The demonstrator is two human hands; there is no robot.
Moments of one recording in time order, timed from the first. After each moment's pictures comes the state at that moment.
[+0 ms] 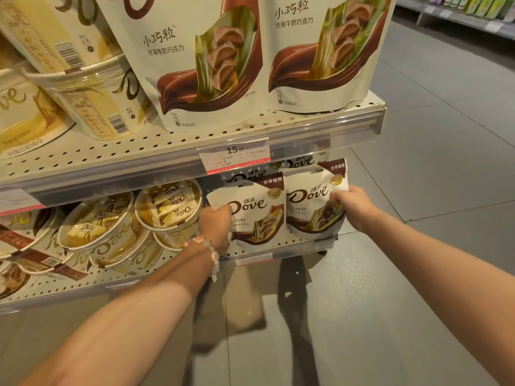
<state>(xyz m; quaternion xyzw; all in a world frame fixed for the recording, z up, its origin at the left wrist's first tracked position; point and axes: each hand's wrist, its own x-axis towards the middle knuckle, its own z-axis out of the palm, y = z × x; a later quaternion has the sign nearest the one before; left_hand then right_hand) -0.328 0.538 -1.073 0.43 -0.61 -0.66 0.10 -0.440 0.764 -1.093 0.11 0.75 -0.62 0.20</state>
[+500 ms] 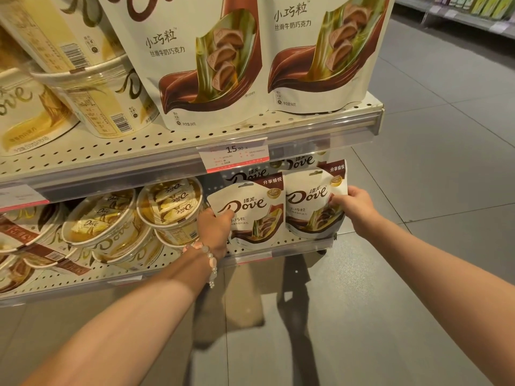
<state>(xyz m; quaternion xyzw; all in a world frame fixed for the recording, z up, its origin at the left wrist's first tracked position) -0.312 0.547 -1.069 0.40 -0.64 -0.64 0.11 -0.430 0.772 -1.096 0.08 0.75 -0.63 0.17</state>
